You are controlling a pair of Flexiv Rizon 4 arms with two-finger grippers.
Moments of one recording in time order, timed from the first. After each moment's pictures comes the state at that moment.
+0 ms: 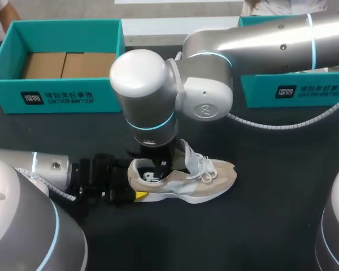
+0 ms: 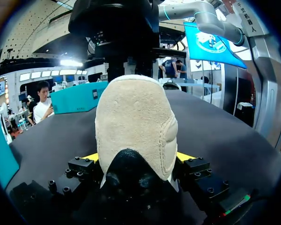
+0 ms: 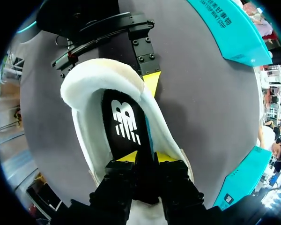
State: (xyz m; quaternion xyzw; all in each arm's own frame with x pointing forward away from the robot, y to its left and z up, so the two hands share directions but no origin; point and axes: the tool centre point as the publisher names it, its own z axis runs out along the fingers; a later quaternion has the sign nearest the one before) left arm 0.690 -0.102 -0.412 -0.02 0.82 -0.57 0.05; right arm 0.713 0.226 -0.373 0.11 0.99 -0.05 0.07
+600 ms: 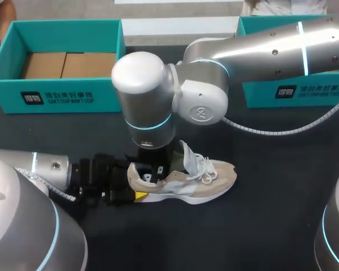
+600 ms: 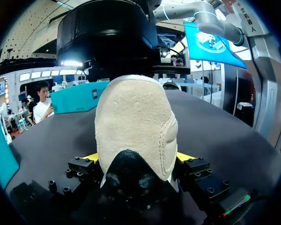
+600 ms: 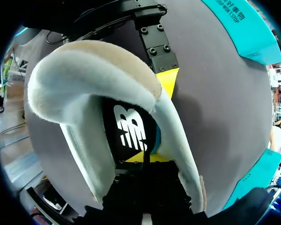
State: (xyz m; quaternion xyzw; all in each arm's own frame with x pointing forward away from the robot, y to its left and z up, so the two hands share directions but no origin) left arm 0.690 -0.102 -0.412 -0.02 0.82 -0.57 0.05; right arm 0.698 0.233 -0.397 0.14 0.99 -0.05 0.02
